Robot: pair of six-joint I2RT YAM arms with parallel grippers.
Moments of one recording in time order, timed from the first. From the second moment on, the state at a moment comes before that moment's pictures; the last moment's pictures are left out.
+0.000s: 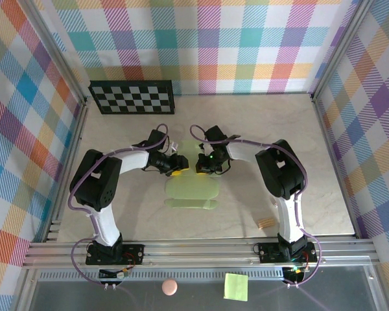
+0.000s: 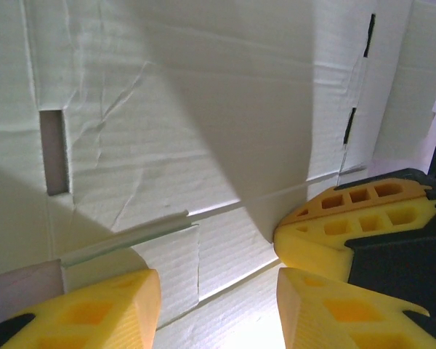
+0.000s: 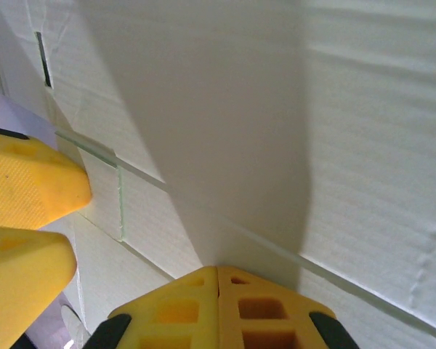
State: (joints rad) left arm -0.39 1.84 1.02 -0.27 0.57 -0.60; right arm 0.60 2.06 1.33 -0.50 -0.51 0.49
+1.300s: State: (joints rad) left arm -0.29 1.66 1.04 -0.32 0.51 -0.59; right arm 0.48 2.27 1.79 -0.64 -0.54 0.51
